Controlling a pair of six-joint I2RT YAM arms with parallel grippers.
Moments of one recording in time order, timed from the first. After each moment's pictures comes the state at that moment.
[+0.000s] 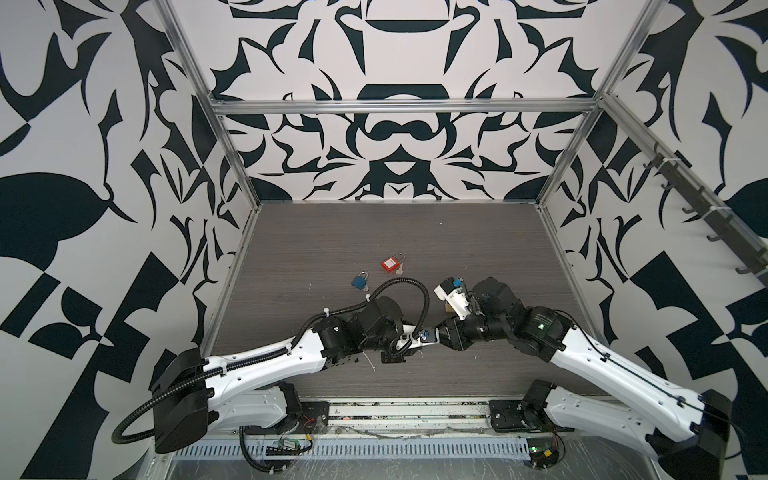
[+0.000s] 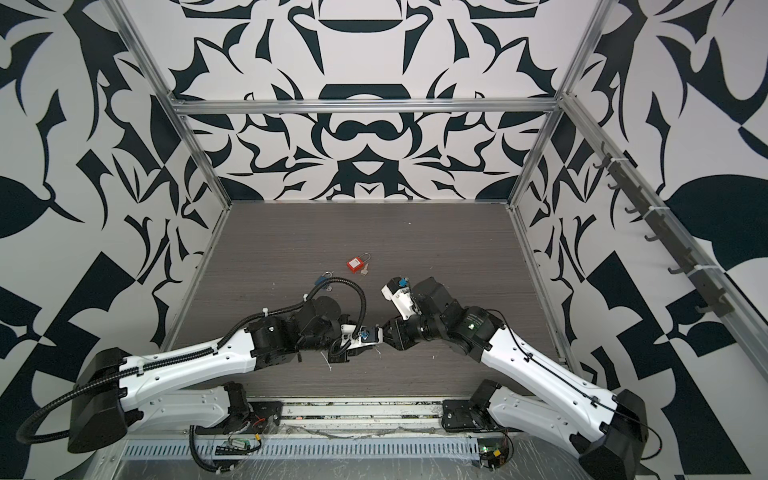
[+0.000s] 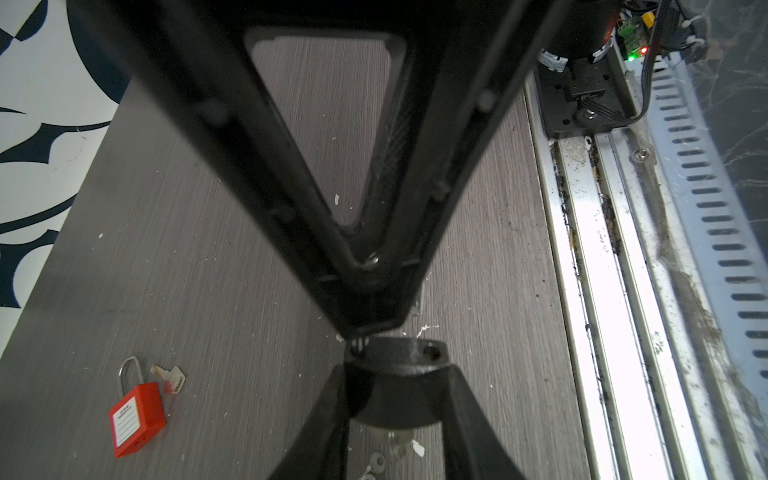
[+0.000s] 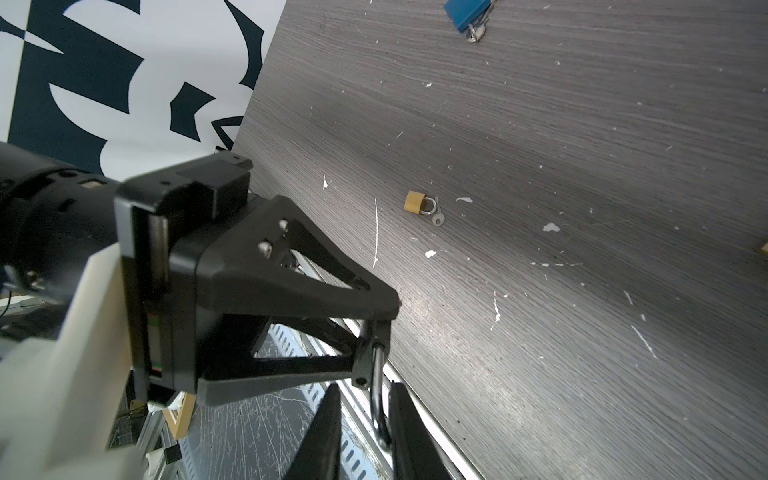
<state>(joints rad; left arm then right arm) -1.11 1.17 0.77 -0.29 0.17 0.52 0.81 0.95 0.81 -0.62 -0.46 0.53</state>
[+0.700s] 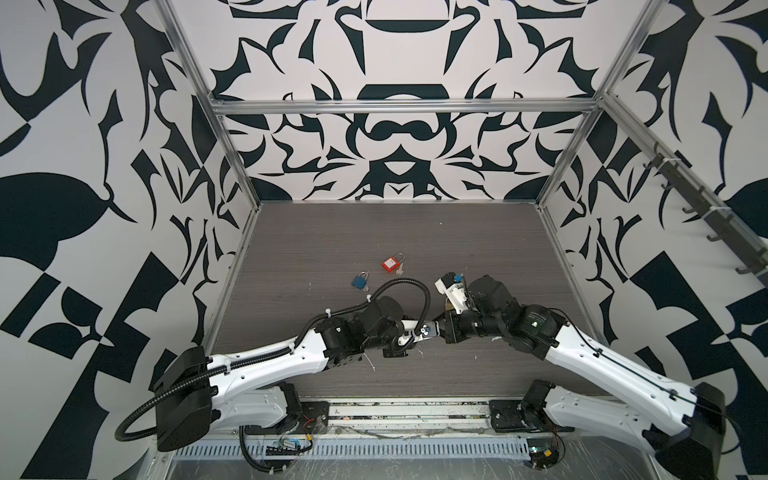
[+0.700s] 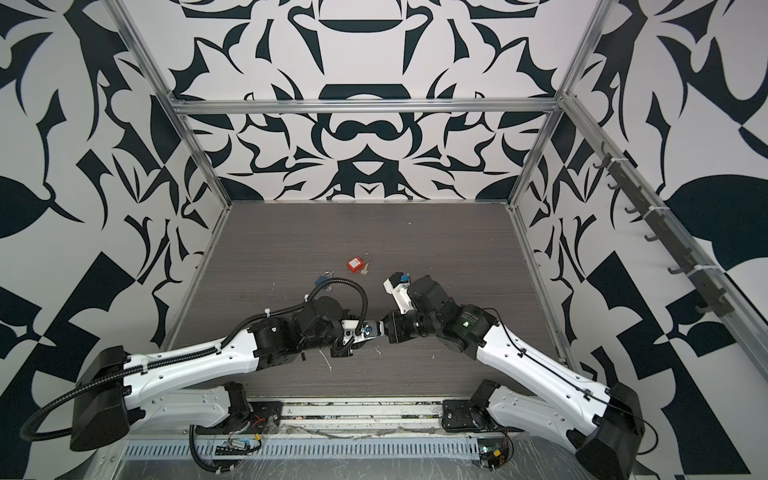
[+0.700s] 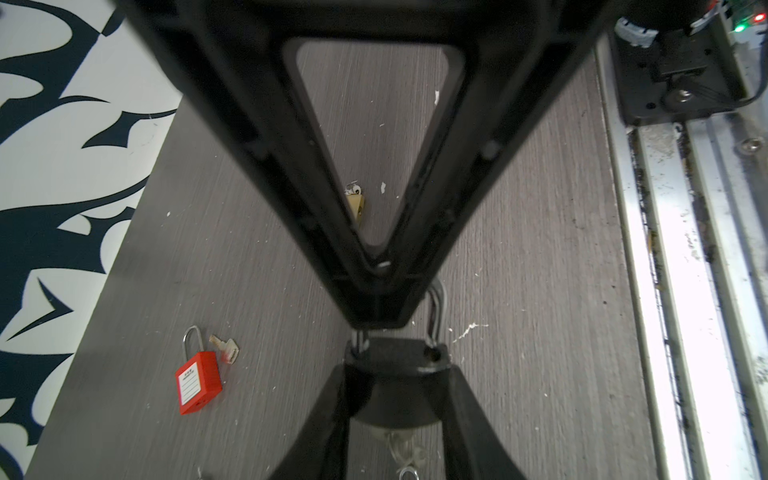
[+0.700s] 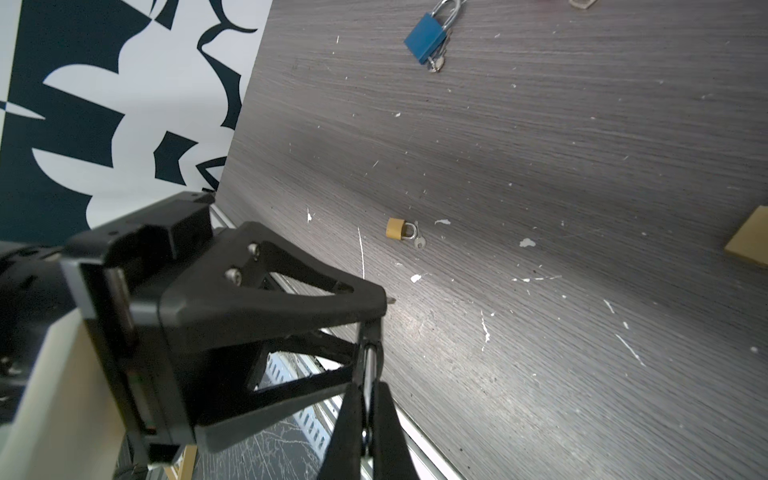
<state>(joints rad) -1.12 1.19 0.76 -0.22 0.01 0.52 0.81 1.00 0.81 -0.55 -0.37 0.64</state>
